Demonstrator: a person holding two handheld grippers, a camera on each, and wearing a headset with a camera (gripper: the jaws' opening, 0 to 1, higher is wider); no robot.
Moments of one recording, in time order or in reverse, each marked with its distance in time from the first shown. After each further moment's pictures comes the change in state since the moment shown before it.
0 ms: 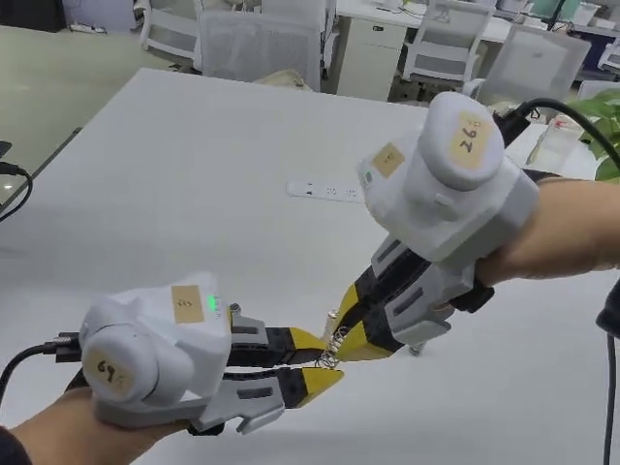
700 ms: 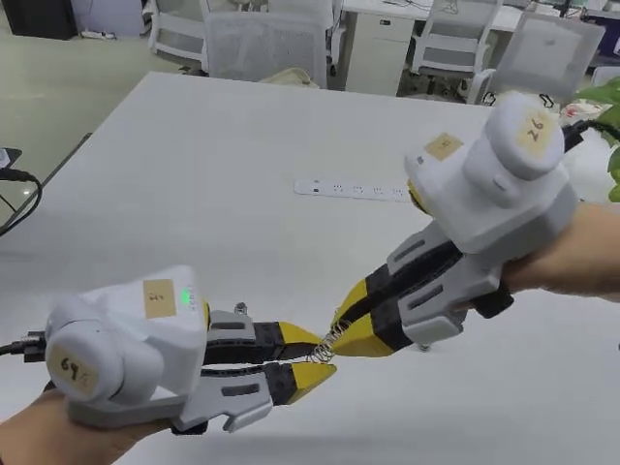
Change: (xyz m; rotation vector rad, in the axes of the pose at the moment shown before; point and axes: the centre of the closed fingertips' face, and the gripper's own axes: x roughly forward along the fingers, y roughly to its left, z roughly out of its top) left arm -0.016 -0.002 0.007 -0.007 0.005 0.014; right arm -0.006 0.004 0.013 0.091 -0.223 0.021
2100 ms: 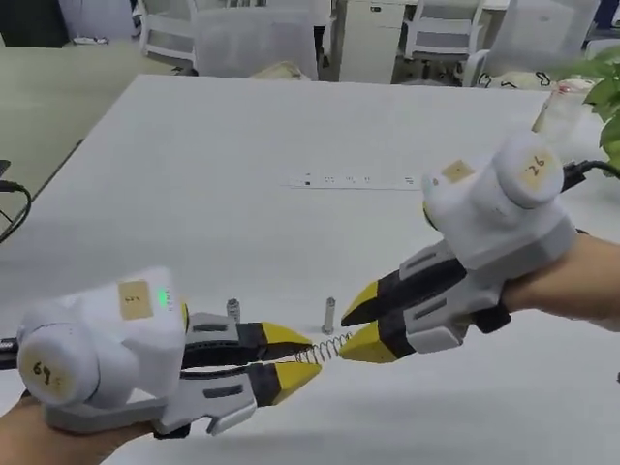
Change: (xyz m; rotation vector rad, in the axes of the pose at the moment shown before) left arm -0.006 -0.008 0.002 -0.009 0.053 0.002; right arm -0.001 -0.010 -0.031 0.155 -0.170 -0.051
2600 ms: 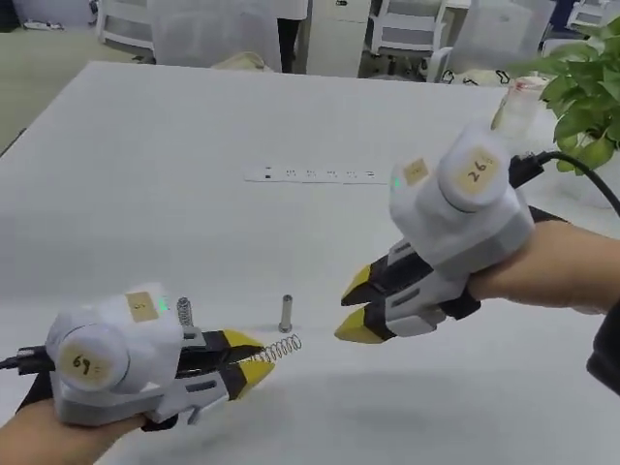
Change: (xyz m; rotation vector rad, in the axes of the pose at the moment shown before) left arm 0.035 0.027 -0.053 -0.076 0.106 0.070; right arm -0.016 -0.042 -0.037 -0.022 0.162 -0.185
